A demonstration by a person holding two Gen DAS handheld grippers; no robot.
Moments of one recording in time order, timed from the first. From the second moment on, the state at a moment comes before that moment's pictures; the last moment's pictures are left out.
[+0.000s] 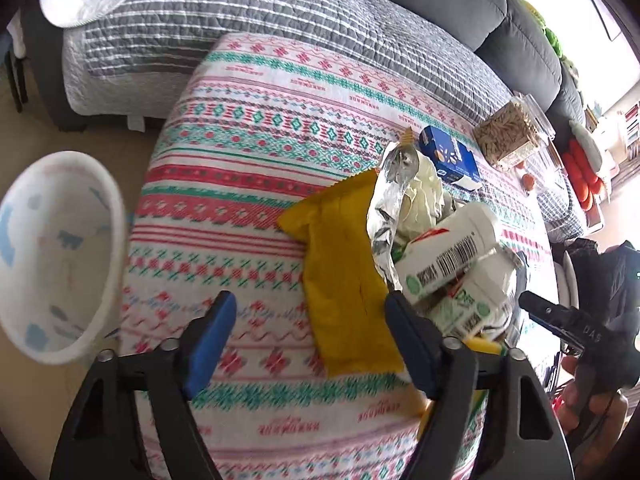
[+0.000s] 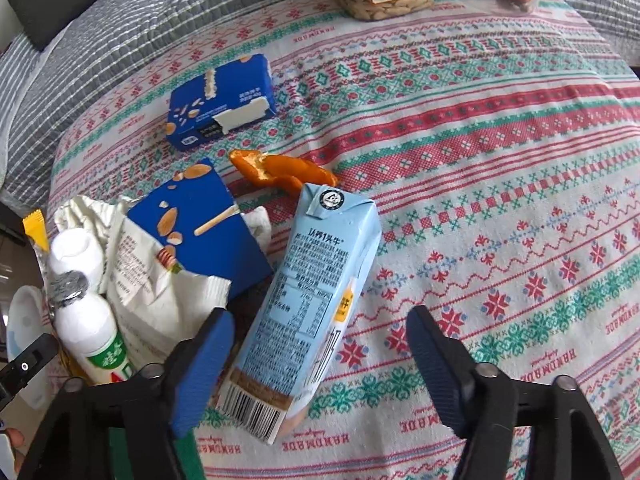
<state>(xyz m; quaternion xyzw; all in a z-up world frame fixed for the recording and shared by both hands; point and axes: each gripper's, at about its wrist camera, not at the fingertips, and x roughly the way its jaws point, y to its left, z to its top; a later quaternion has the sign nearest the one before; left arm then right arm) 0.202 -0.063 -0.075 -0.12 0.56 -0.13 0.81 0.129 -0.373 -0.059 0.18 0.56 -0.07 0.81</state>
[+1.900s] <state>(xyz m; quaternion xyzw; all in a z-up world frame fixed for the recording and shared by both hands) 0.169 0.102 -0.053 -0.05 0.50 0.02 0.87 0.139 -0.219 0.033 0.16 0.46 0.13 0.86</state>
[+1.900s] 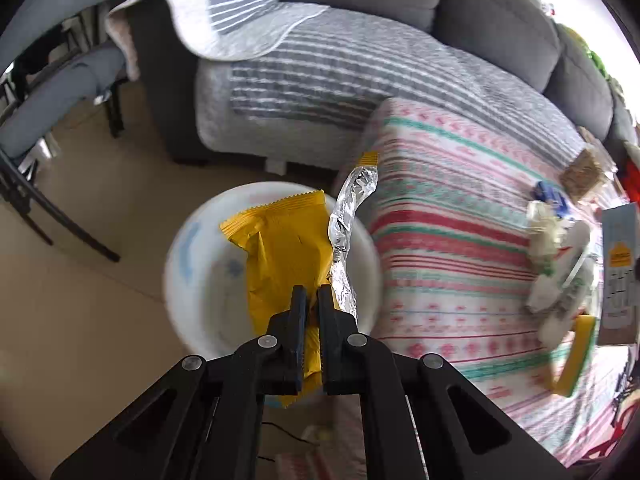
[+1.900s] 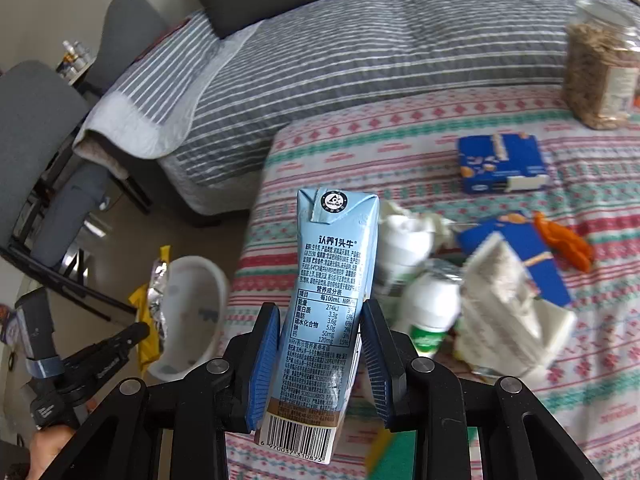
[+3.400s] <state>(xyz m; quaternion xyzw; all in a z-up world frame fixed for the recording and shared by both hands) 0.106 0.180 -0.052 -0.01 0.52 0.10 0.85 0.181 -0.057 -0.017 0.09 0.45 0.21 0.86</state>
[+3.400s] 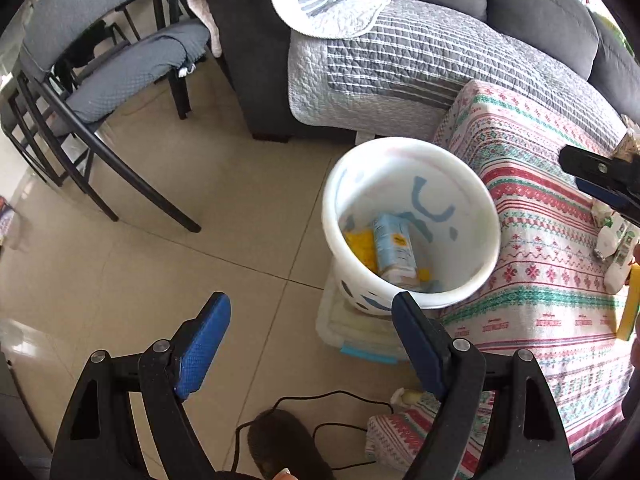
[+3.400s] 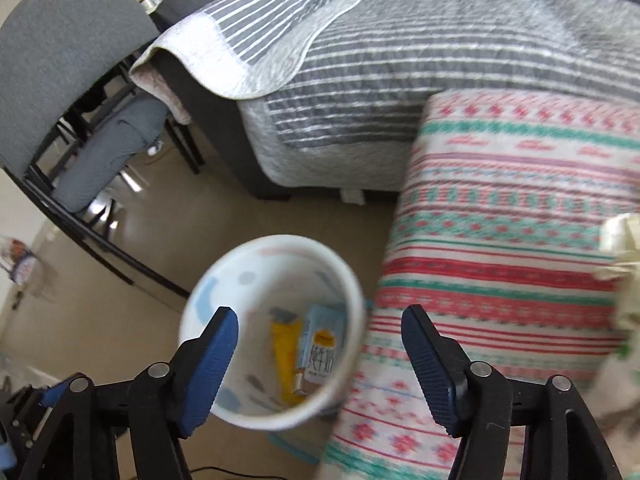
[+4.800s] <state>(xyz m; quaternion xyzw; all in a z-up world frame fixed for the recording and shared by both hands) 0.115 0.018 -0.038 0.01 0.54 -0.05 0.84 0.092 -0.275 -0.017 0.11 0.53 0.03 0.84</state>
